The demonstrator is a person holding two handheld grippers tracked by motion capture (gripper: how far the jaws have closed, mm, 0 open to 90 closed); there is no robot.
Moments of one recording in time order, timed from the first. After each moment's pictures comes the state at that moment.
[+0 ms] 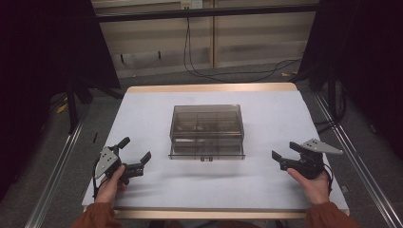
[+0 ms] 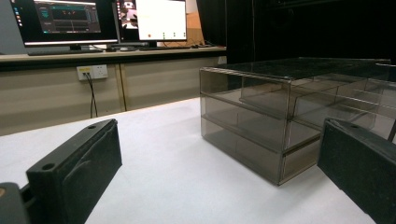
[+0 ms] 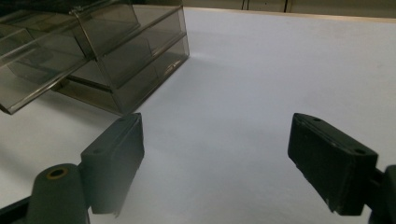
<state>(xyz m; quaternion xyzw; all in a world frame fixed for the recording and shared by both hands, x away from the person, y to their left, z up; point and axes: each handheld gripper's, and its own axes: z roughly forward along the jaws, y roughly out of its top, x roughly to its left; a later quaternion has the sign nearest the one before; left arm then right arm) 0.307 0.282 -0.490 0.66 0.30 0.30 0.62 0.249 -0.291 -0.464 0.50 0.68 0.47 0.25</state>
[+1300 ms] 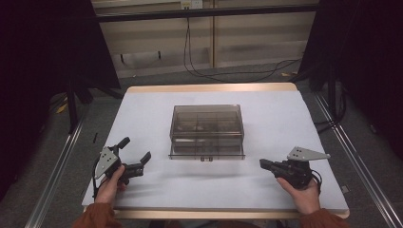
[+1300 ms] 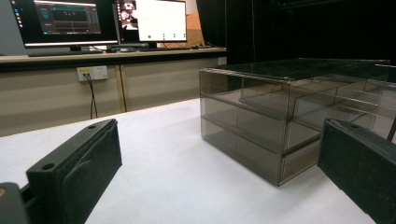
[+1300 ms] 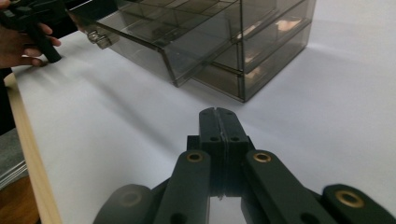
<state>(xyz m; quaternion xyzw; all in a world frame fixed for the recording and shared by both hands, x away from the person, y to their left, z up) 0.306 0.282 -0.490 0.65 0.30 0.30 0.63 0.227 -0.250 -0.455 0.41 0.75 0.51 0.14</state>
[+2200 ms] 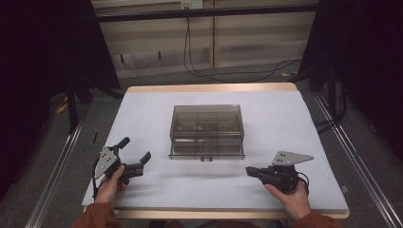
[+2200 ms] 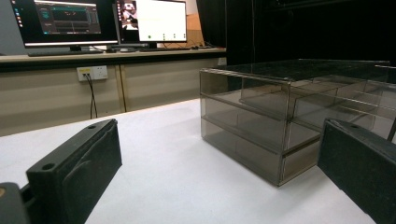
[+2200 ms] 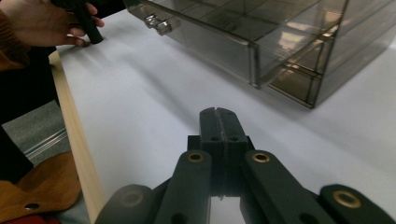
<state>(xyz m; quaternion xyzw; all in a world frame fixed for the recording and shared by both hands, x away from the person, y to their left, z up) 0.307 0.283 -0.490 0.66 0.30 0.30 0.63 0.223 -0.214 -0.453 0.36 0.78 0.50 0.10</state>
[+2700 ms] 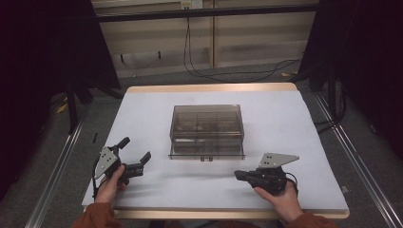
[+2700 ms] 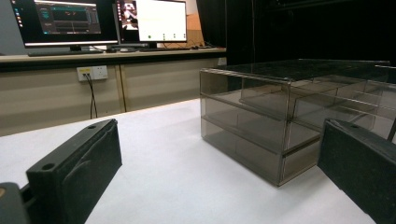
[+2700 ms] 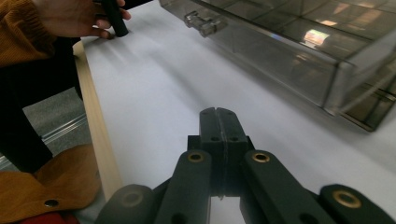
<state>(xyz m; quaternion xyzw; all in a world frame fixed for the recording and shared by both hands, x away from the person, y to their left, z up) 0.307 0.282 -0.491 0.65 0.30 0.30 0.63 0.225 -0.184 -0.452 0.32 0.80 0.50 0.08</state>
